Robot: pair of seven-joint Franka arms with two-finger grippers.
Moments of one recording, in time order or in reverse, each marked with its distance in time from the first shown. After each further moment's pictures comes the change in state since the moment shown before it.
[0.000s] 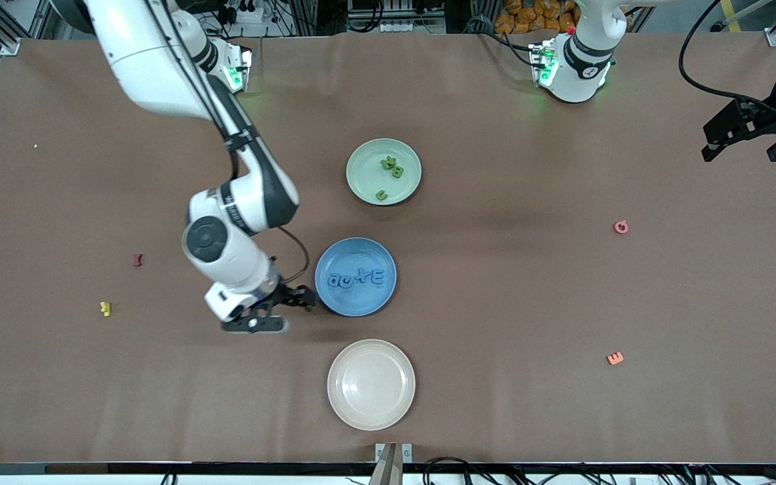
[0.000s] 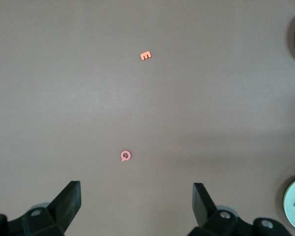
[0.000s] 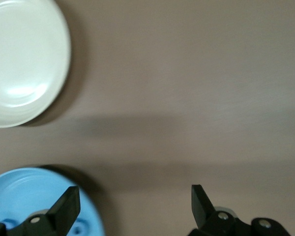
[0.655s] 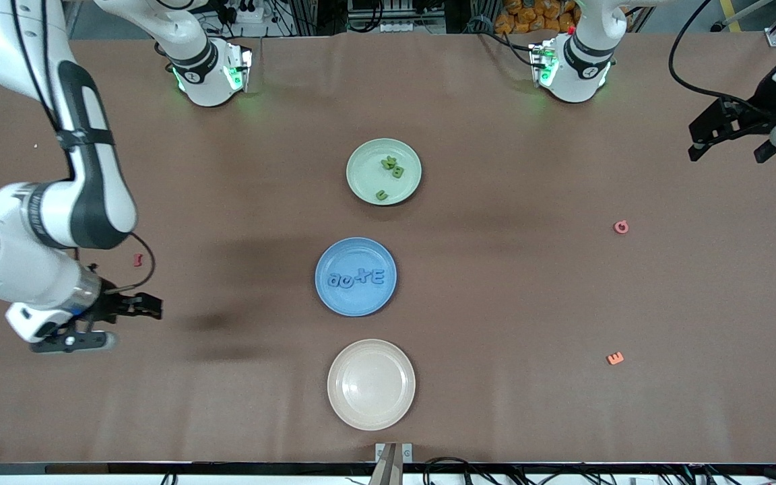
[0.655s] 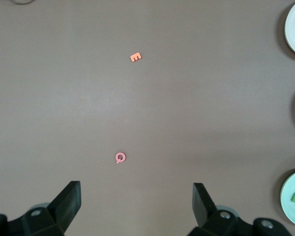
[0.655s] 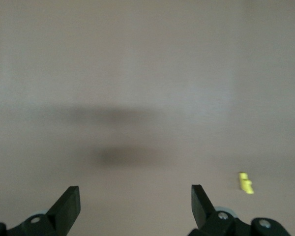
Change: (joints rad) left arm -0.005 0.004 -0.039 0.006 0.000 0.000 0.000; right arm -0.332 -0.160 -0.033 0.015 -0.072 -0.239 -0.390
